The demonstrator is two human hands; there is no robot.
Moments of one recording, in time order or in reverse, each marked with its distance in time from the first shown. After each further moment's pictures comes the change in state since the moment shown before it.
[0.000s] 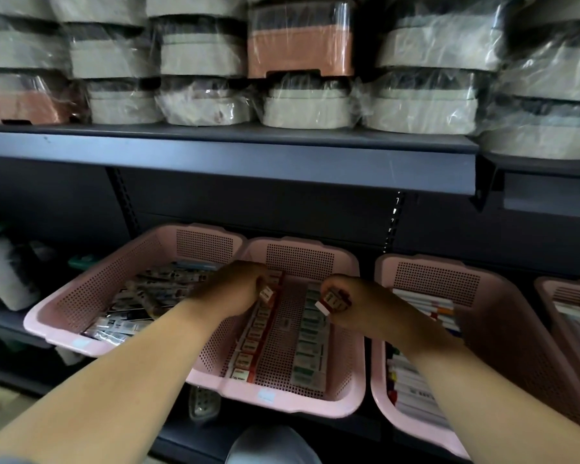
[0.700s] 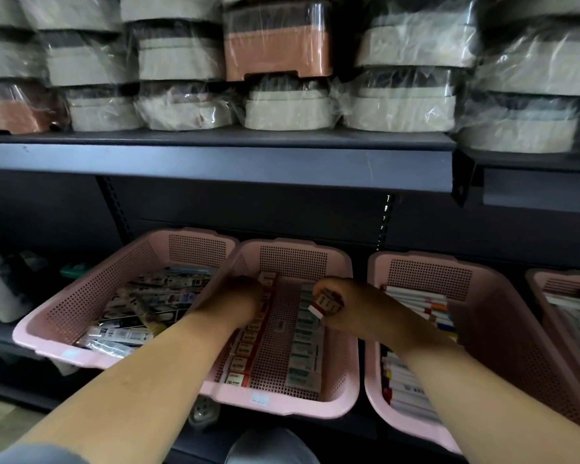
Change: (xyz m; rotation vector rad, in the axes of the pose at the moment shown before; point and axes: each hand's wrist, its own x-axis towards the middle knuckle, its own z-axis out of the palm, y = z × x) left_hand -0.003 0.024 0.017 -0.304 -0.066 -0.331; right_hand -0.005 0.001 0.001 0.003 -0.013 -0.007
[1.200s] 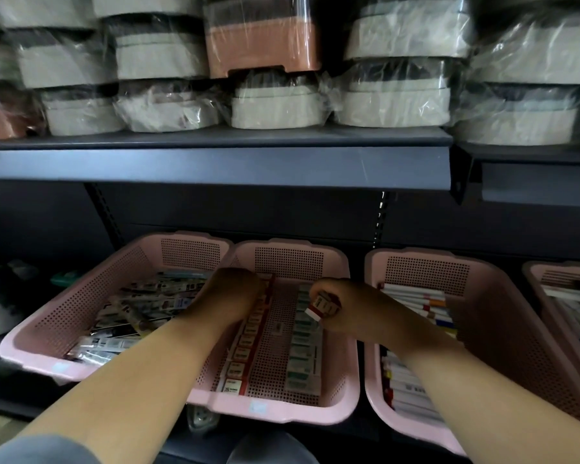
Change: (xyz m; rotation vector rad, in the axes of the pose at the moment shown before) left_hand 0.024 -0.001 -0.007 0.101 0.011 0.058; right_hand 0.005 0.006 0.003 0.011 -0.013 -0.027
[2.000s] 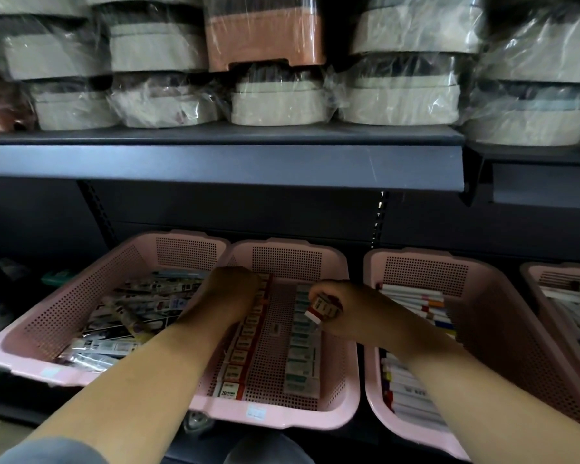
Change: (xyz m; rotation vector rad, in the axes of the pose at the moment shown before) left_hand -0.006 0.007 0.002 -0.474 0.102 -0.189; right_hand -0.005 -0.003 -0.001 0.023 0.005 -0.003
